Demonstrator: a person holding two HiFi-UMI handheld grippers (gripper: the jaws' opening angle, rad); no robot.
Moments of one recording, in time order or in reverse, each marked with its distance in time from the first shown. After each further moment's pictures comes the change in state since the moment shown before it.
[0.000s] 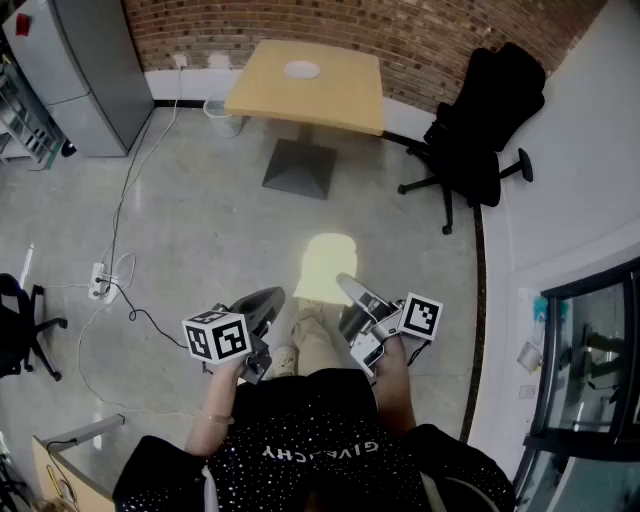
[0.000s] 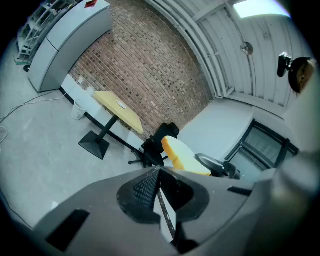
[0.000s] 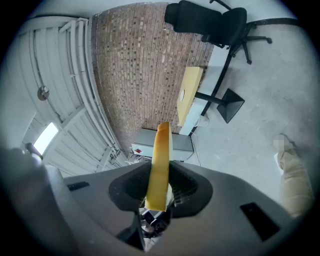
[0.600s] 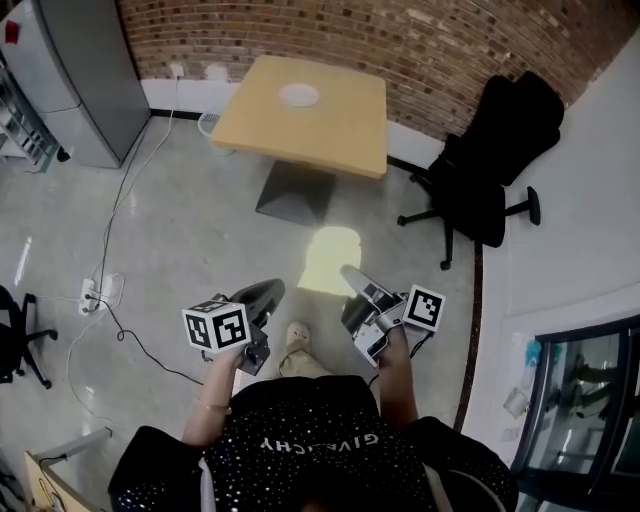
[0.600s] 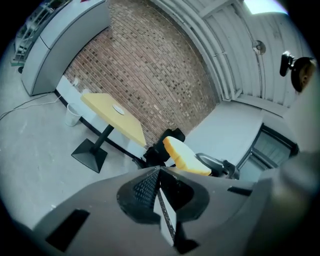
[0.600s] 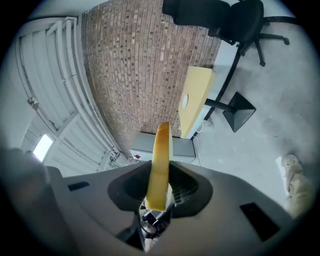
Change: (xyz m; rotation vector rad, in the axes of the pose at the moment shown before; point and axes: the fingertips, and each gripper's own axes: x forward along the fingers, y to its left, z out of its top) left arm 0.146 0.045 0.123 0.001 -0.033 0.020; right arm 0.089 -0.025 0.182 0.017 0.029 0.003
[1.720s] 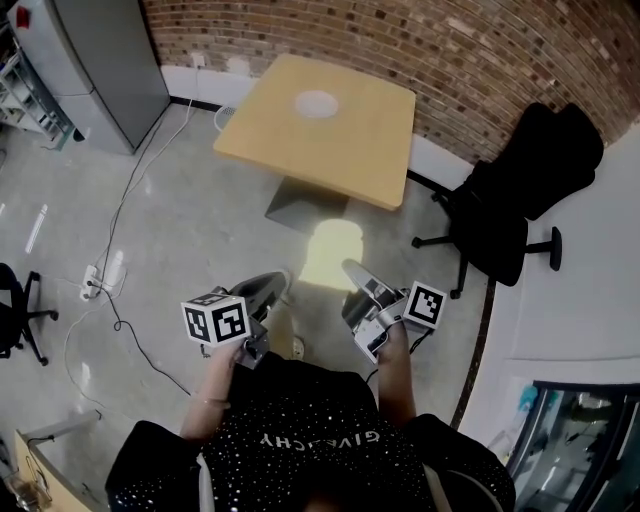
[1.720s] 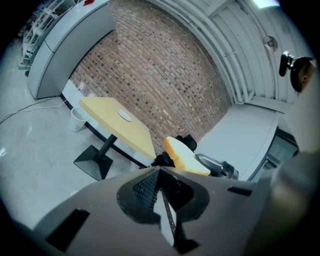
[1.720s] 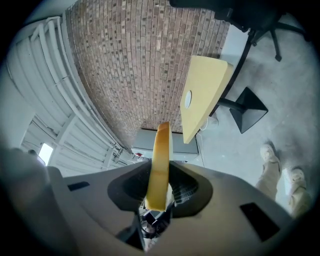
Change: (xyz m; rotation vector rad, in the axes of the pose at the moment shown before) left arm 0.099 0.044 0.077 -0.033 -0.065 0.098; right arm 0.082 -0.028 0.120 0.026 0.115 0.050
